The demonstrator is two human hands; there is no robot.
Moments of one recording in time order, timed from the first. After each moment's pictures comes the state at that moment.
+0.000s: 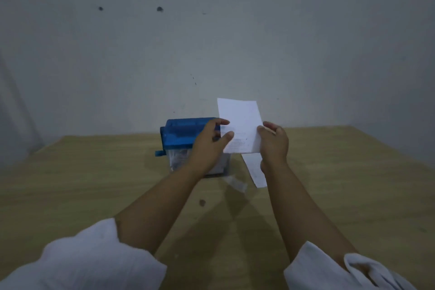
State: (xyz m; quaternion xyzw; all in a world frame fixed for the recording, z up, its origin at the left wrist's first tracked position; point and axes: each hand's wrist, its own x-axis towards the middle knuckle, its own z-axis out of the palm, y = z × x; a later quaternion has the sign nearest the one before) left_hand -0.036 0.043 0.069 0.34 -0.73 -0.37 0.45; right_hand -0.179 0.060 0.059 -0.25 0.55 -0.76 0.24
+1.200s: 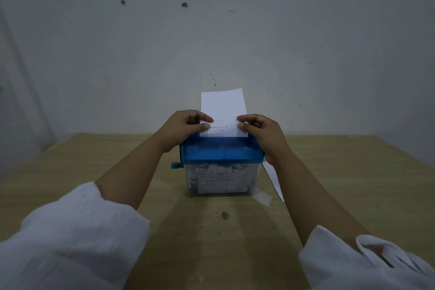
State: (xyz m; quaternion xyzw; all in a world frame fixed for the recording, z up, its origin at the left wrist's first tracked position) left_hand 0.057 -0.057 0.101 0.37 -0.76 -0.38 0.37; right_hand -0.144 0.005 0.081 -0.52 0.52 -0.61 0.30
